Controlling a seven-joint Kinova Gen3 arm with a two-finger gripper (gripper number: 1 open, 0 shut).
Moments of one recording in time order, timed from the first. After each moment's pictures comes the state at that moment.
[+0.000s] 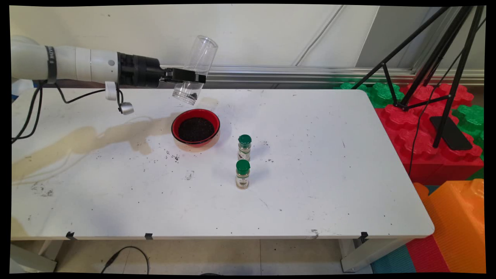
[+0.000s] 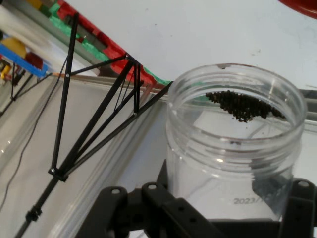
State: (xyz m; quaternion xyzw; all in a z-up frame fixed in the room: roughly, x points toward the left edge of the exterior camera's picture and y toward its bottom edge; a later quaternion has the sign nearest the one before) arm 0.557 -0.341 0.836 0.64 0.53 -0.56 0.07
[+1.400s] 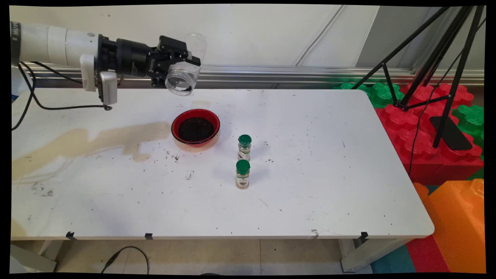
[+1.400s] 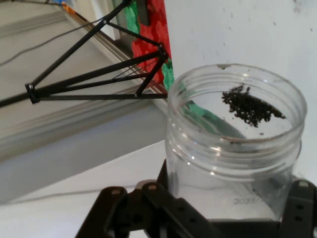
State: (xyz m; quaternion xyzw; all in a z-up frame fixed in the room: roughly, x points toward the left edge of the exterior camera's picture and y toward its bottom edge) arm 0.547 -0.310 0.894 0.43 0.71 -0.54 -0.14
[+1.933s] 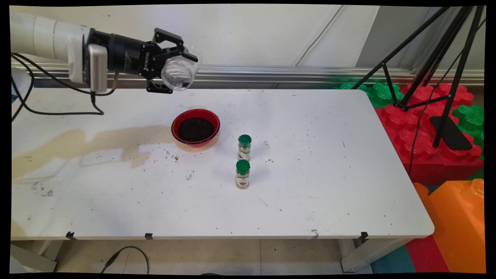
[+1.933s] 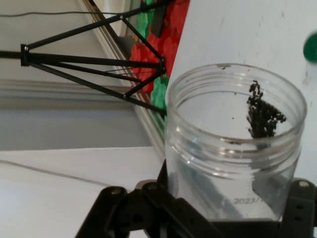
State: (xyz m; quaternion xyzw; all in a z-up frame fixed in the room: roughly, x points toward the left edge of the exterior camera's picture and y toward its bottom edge) arm 0.542 -0.297 0.915 0.30 0.78 -0.49 -0.25
